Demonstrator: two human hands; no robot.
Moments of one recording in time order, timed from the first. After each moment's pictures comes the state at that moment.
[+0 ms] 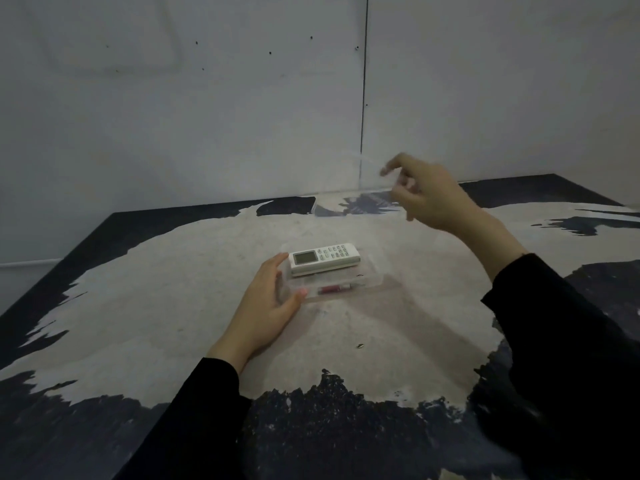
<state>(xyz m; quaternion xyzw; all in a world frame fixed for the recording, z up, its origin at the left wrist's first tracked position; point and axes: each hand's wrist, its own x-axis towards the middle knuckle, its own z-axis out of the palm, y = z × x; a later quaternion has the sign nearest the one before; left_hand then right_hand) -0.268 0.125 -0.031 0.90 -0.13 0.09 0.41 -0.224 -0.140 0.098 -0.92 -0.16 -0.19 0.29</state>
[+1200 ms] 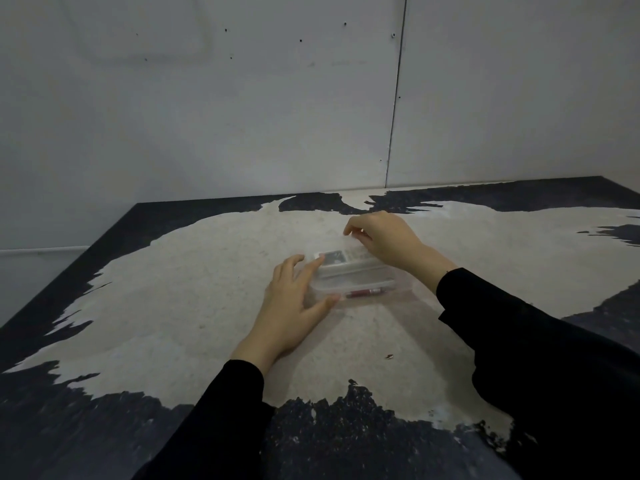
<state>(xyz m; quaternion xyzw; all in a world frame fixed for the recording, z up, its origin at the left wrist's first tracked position) -0.257 0.128 -0.040 0.94 -0.13 0.09 0.31 -0.152 -0.068 0.005 -0.94 -0.25 -0.18 0.13</state>
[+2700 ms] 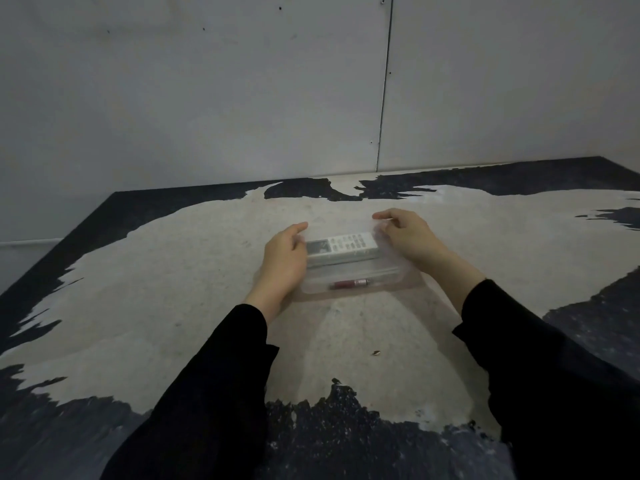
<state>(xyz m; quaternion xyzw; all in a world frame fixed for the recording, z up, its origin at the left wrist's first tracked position) -0.200 0.098 -0.018 0.86 0.02 0.09 0.49 -0.168 -0.104 -0.010 -0.89 0.01 -0.05 0.46</state>
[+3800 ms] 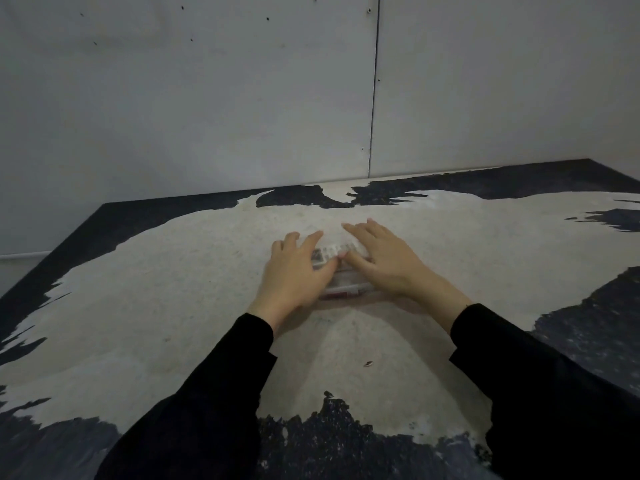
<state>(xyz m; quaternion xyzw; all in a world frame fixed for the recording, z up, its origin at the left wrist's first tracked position) -0.202 0.080 -0.019 0.97 -0.07 0.08 0.21 -0.196 -0.092 -0.015 -0.96 -0.16 -0.06 0.23</state>
